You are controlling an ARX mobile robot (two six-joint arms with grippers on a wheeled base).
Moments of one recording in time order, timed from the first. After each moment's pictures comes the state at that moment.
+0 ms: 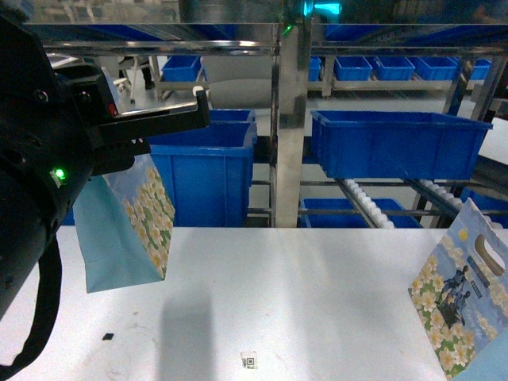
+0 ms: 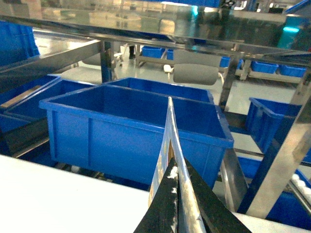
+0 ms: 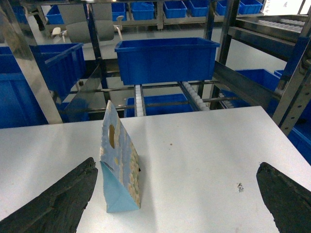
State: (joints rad) left arm -0.58 1.60 0.52 1.04 -0.81 -0.14; right arm -0.11 0.16 0.13 -0.18 0.02 0.05
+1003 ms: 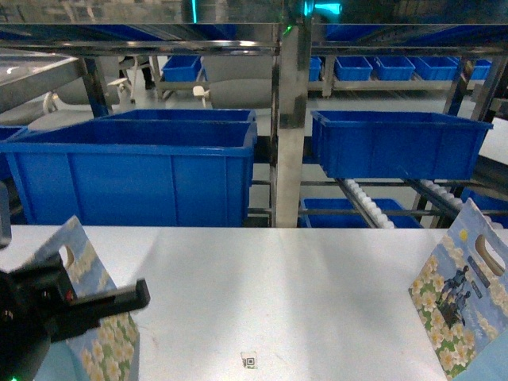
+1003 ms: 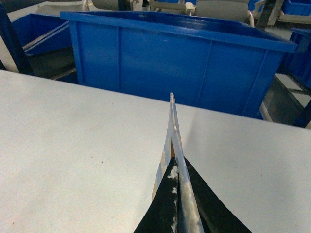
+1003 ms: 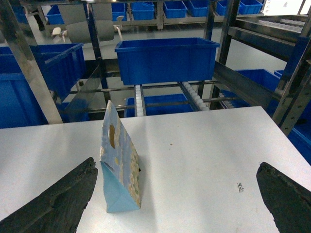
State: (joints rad) left arm -0.52 1.89 0.27 1.29 -0.76 -0.29; right arm -0.11 0.16 0.13 -0.18 0.02 0.05
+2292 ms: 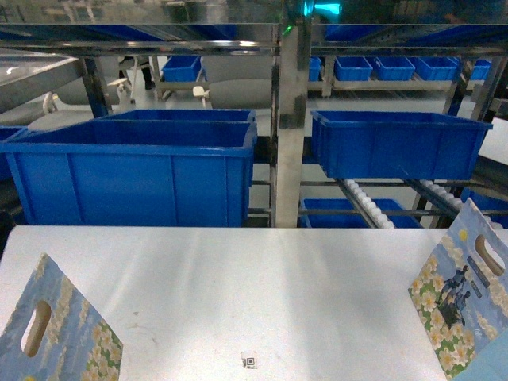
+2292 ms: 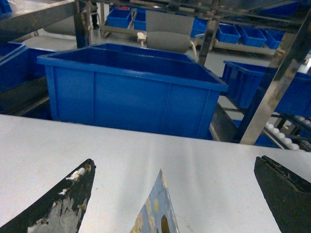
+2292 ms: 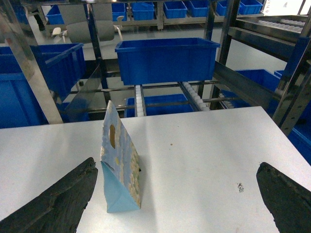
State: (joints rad) left arm -0.37 1.04 0.05 0.84 -0.40 -0.20; right arm -0.11 0.16 0.13 -0.18 0.02 0.05
